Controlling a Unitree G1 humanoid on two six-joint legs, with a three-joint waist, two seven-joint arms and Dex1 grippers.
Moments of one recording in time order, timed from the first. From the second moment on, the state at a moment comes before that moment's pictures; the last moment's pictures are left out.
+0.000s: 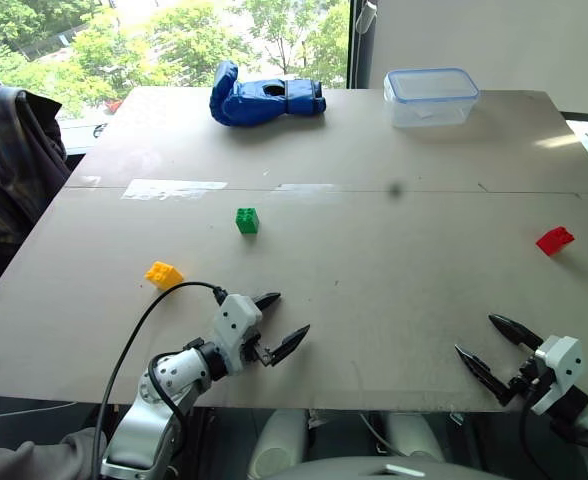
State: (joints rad) left arm 0.23 0.49 -0.05 -0.31 -0.26 0.11 -0.72; right arm 0.46 -0.46 -0.24 -0.10 0.40 -0.25 0.87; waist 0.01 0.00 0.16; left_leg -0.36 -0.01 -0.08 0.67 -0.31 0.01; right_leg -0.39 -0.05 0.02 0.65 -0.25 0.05
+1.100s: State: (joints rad) left arm -0.05 0.56 -0.06 -0.42 -0.36 0.34 -0.81; right arm 0.19 -0.57 -0.41 0.08 0.44 -0.06 0.68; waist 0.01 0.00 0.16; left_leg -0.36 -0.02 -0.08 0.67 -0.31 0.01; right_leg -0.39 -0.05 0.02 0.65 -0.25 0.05
